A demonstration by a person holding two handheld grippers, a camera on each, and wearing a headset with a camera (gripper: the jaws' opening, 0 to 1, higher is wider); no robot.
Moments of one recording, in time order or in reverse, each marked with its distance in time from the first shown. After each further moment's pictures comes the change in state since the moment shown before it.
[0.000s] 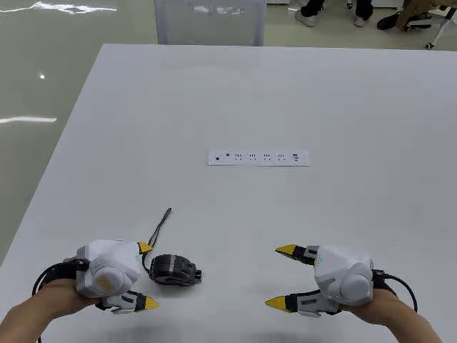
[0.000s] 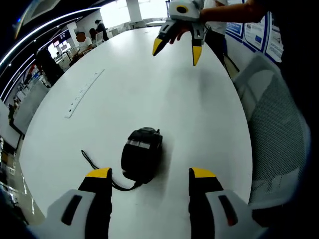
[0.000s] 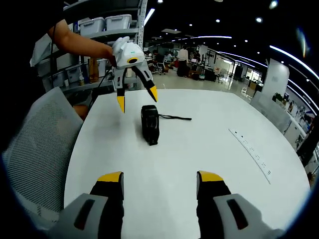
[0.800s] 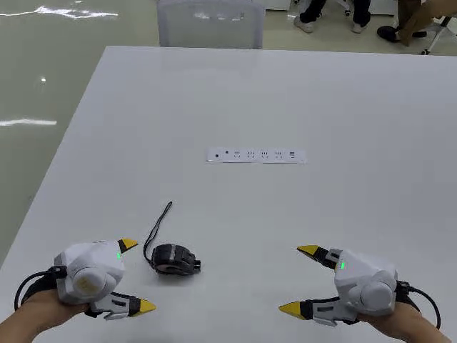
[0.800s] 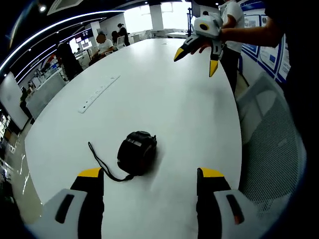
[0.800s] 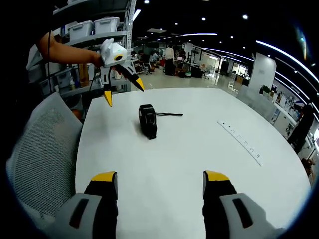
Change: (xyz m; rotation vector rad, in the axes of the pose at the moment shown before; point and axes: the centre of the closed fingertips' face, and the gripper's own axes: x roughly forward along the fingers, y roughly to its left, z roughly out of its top) left arm -0.038 -0.022 0.008 -0.159 -0.092 0.091; right arm -0.046 0.015 -0.014 0.077 0.010 -0.101
